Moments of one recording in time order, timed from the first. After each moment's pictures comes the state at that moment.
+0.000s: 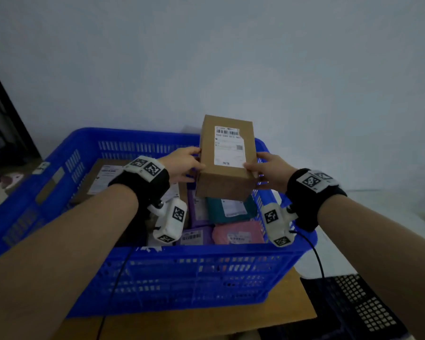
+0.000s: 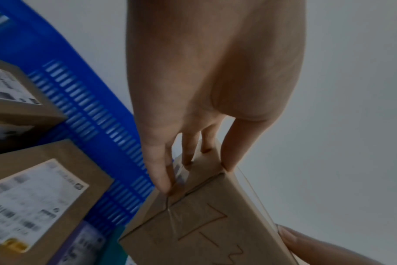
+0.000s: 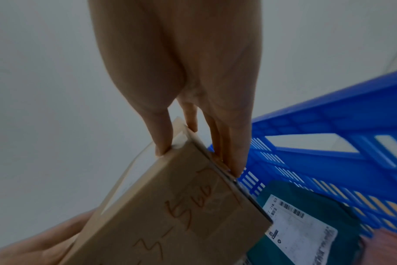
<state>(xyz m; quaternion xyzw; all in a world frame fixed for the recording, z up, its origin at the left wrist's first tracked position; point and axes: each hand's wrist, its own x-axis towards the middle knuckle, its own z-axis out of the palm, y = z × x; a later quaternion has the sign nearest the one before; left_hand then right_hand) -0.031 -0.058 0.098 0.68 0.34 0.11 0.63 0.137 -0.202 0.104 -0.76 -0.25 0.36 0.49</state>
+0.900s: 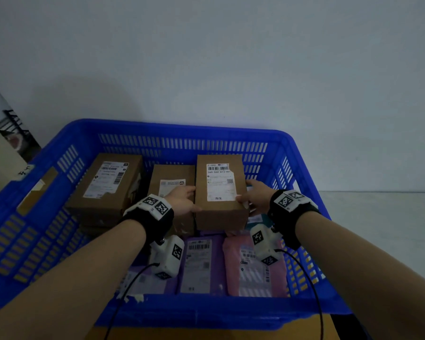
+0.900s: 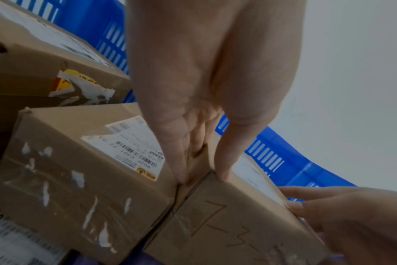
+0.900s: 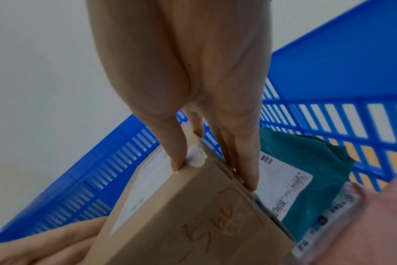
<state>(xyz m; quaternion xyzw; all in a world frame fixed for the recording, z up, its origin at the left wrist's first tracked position) -0.007 -0.014 -0.008 0.72 0.45 0.01 0.53 0.173 -0.106 -0.001 -0.79 -0.22 0.49 0.29</state>
